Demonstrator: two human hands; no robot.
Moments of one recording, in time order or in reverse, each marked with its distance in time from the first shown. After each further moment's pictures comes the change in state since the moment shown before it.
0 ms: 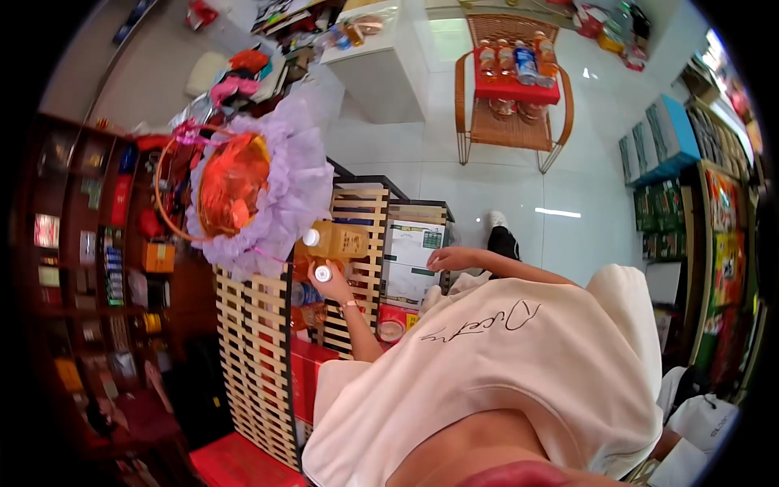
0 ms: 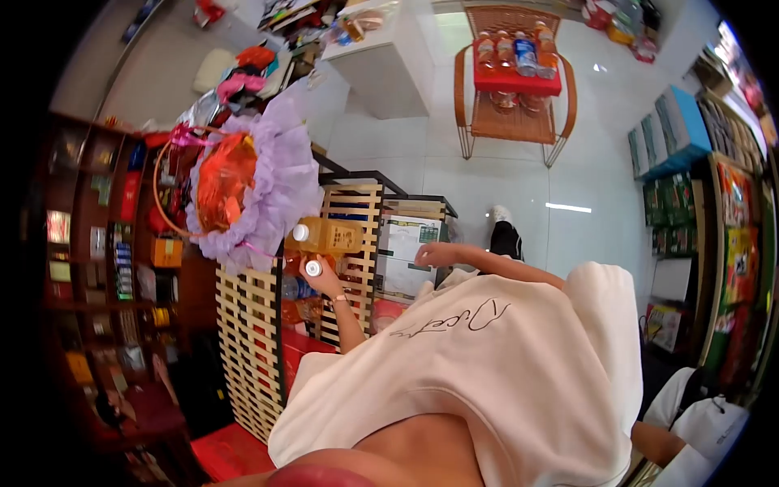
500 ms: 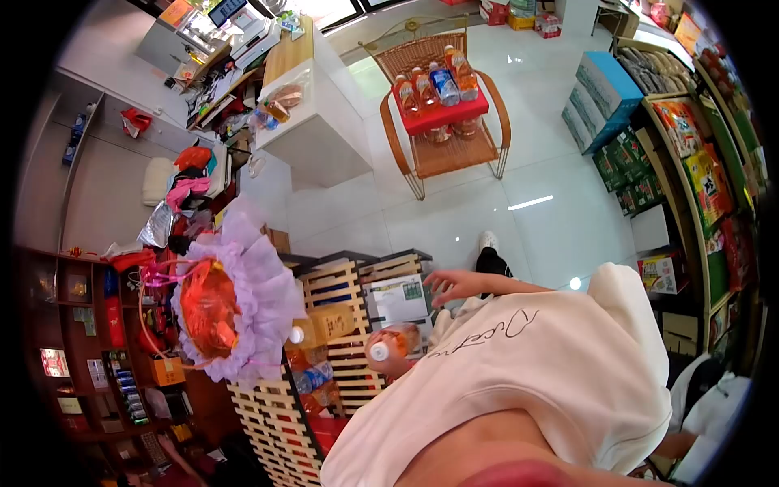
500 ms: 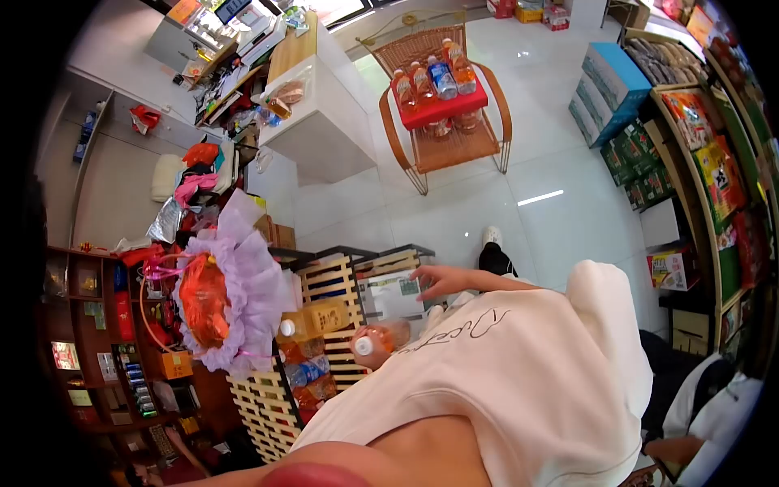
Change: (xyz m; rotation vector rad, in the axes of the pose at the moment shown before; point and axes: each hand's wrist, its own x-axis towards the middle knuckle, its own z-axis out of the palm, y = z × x) left_hand -0.110 0.113 0.027 -0.369 -0.427 0.312; right_hand -0.099 -0.040 -0.053 0.076 0.269 -0.100
